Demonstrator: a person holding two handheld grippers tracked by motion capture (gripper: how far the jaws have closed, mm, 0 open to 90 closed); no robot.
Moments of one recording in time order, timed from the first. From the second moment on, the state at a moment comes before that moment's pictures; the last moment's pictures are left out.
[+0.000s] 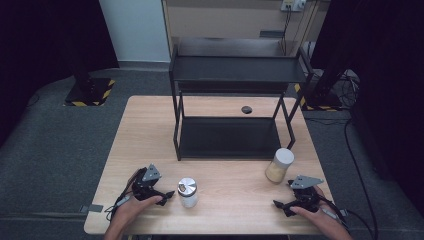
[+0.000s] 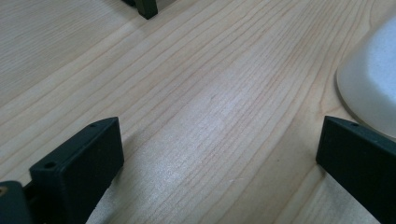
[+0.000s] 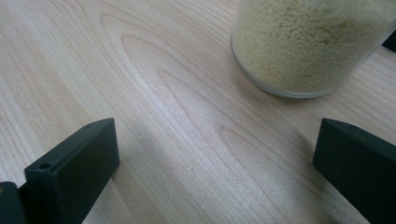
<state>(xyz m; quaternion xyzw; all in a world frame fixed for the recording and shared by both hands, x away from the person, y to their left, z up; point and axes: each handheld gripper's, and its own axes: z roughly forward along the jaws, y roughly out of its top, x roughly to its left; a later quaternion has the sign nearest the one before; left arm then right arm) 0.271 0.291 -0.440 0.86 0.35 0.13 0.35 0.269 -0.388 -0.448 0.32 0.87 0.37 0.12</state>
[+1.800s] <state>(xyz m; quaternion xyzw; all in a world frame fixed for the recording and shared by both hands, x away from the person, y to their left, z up) 0.264 0.273 -0.428 0.89 0.19 0.09 0.40 0.267 -0.388 -0.447 0.32 0.86 0.37 0.12</state>
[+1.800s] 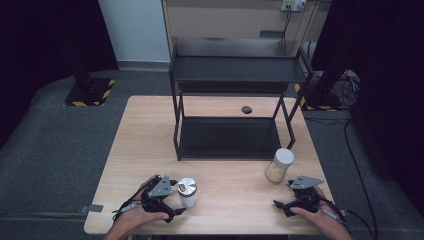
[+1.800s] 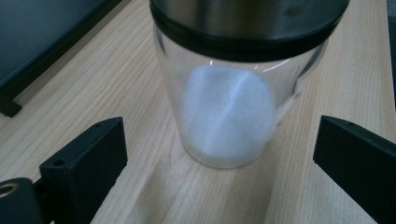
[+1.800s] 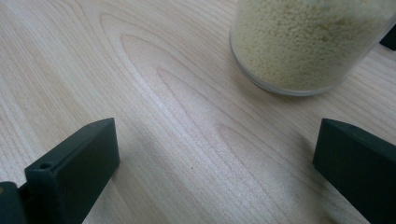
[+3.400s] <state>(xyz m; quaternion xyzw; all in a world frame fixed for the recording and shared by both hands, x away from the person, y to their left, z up) 0.276 0.257 -0.433 0.88 0.19 0.07 0.42 0.267 -0.389 -0.447 0.32 0.86 0.37 0.12</state>
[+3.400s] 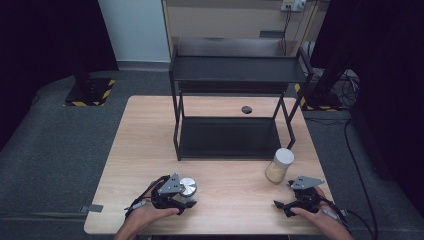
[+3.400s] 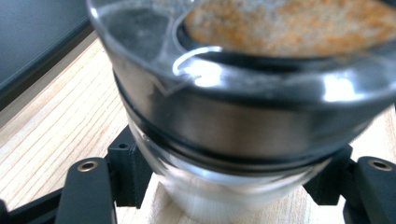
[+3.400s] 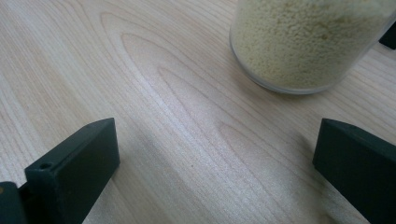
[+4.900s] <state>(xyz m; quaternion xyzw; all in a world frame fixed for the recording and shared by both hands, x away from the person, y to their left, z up) 0.355 0.215 -0.343 0.89 0.18 0.09 0.42 0.269 -0.390 -0.447 0.32 0.87 0.37 0.12</state>
